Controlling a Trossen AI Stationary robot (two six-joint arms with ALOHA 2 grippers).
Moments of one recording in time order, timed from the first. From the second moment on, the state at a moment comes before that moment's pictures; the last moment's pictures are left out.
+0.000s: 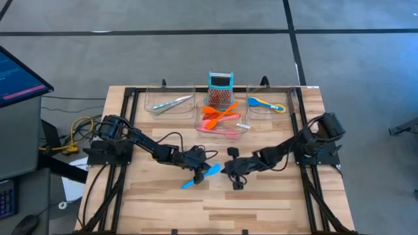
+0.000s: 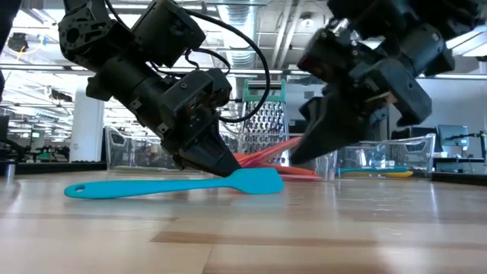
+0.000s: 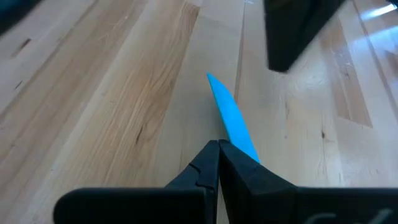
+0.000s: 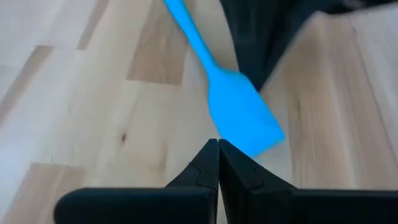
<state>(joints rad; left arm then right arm) -0.22 1.89 0.74 0.51 -0.15 -0.47 0.33 1.75 0.74 0.26 0.18 0.13</state>
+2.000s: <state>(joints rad) -0.22 1.88 0.74 0.50 -0.15 -0.41 0.10 1.87 0.82 0.32 -0.33 0.10</state>
